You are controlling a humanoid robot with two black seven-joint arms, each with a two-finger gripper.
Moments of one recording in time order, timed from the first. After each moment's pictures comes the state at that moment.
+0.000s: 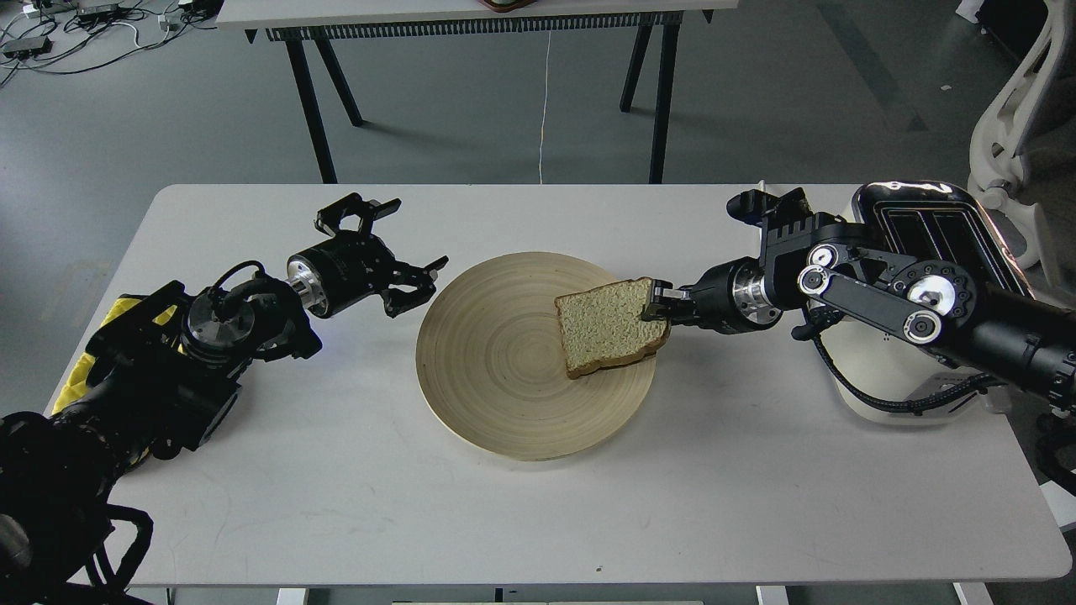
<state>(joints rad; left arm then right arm) -0.80 0.20 -0.58 -0.46 -0.62 -0.49 0.40 1.09 -0.35 0.12 0.94 -0.92 0.49 -0.25</state>
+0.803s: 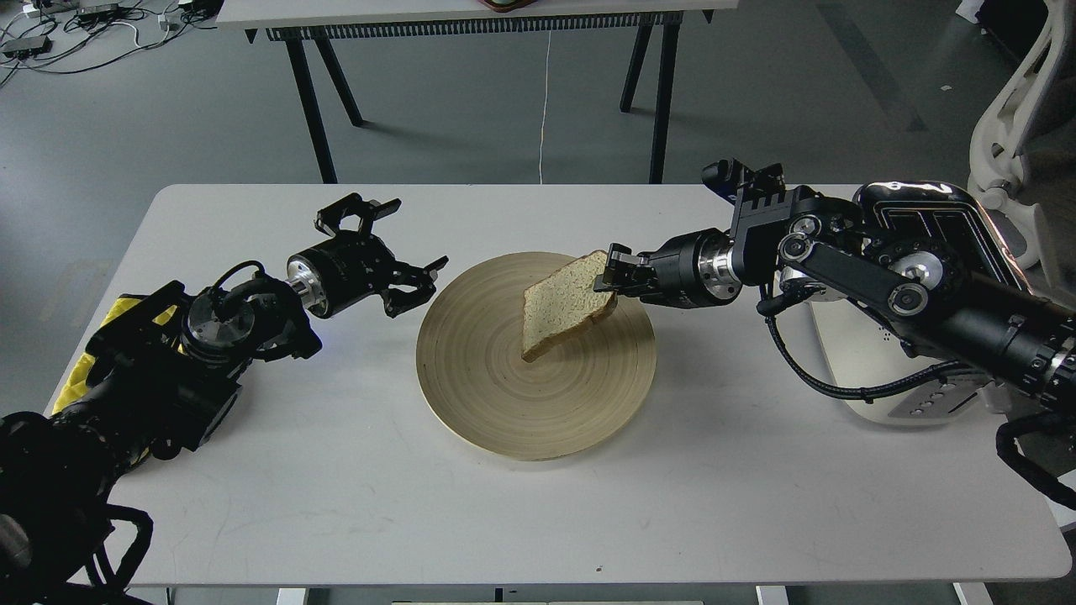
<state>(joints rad) -0.80 0.20 -0.58 -0.46 -0.62 -0.49 0.40 1.10 -0.27 0.24 0.94 -0.81 0.49 -0.24</state>
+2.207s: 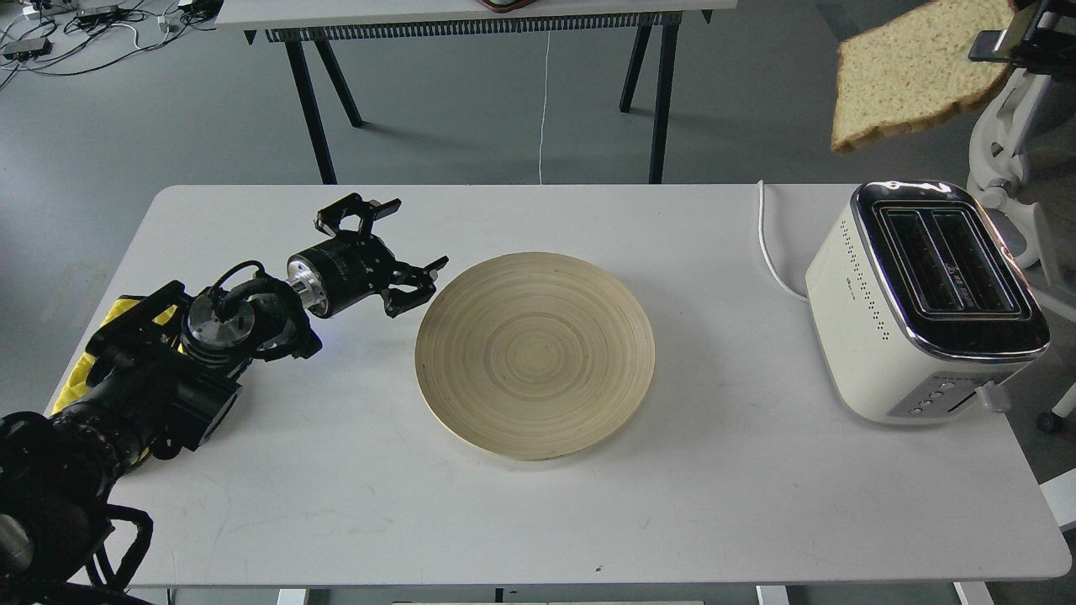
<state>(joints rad) -0.80 0.20 -0.58 -0.46 -0.62 -0.49 0.40 1.48 -1.35 0.24 1.59 -0.82 0.49 -0.33</state>
